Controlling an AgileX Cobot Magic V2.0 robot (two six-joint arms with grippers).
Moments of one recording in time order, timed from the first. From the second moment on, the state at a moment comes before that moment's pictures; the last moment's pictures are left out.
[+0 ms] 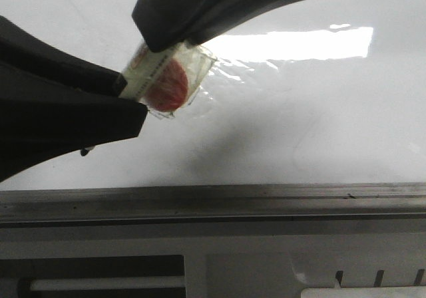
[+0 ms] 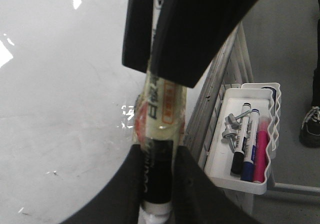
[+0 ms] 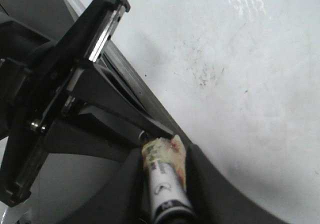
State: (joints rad) left arm -0.79 1.08 -0.29 0.53 -0.54 -0.02; right arm 0.91 1.13 -0.86 0.16 0.39 -0.08
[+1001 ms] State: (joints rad) left arm -0.66 0.49 -0.26 0.25 -0.03 -0.06; right arm 0.72 1.16 -1.04 0.16 0.41 -0.03
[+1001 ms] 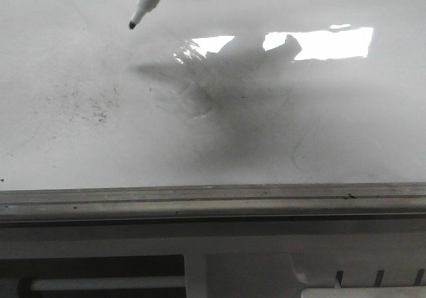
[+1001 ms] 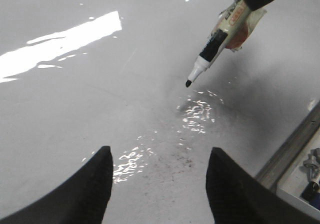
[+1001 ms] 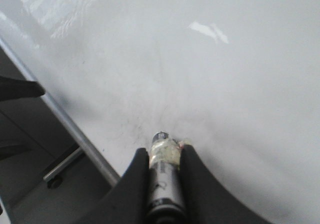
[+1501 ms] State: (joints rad) left arm -0.63 0.49 -0.26 0.20 -0.02 -0.07; right arm 0.67 1.27 -1.12 0.15 0.59 -0.01
